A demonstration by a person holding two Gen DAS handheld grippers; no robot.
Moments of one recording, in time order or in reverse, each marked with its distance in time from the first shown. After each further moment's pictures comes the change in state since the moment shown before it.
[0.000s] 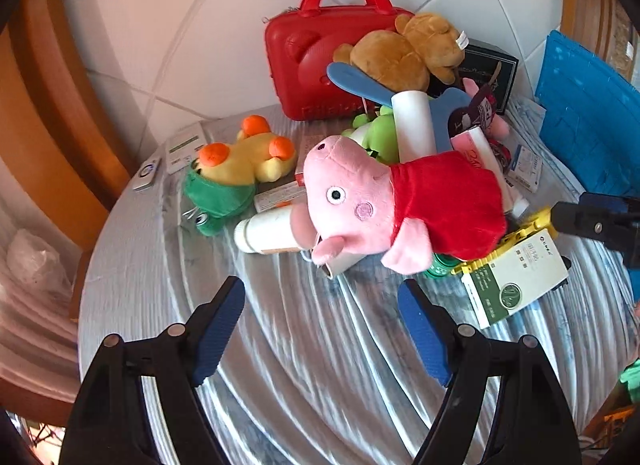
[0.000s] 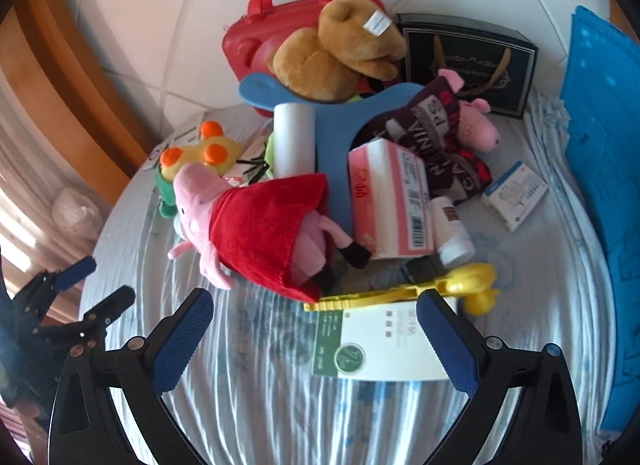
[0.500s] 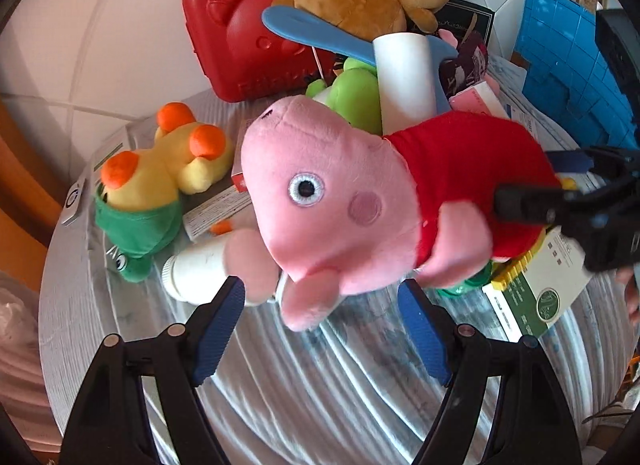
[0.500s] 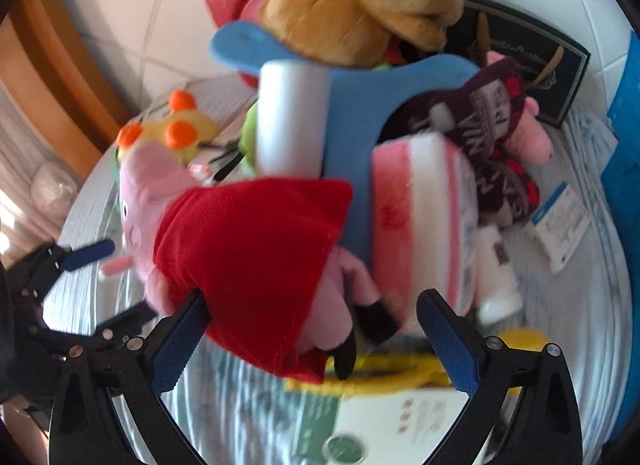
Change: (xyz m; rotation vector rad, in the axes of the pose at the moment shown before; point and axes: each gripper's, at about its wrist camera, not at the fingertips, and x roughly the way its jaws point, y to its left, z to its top) left arm 0.099 -0.012 0.028 0.140 0.078 -0.134; right arm 0.091 -0.004 0.039 -0.055 0.060 -0.044
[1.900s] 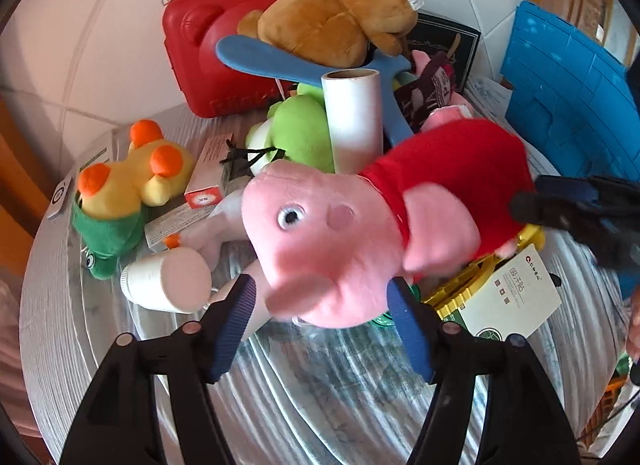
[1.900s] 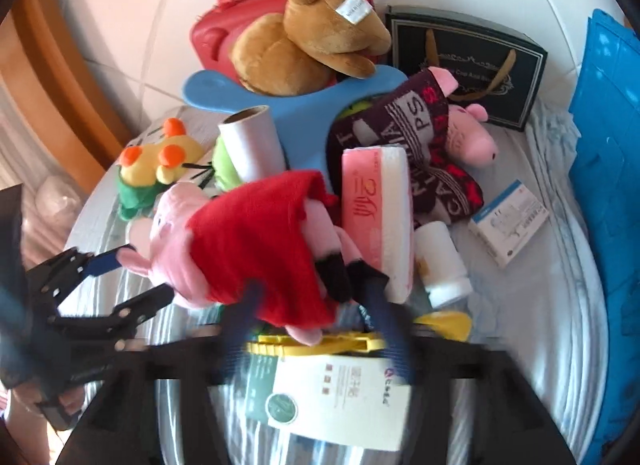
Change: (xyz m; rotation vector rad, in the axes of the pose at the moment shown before) left arm -0.016 -0.044 0.013 -0.072 -0.044 -0.032; right arm -0.055 -0.042 -0.018 0.000 -0.067 0.014
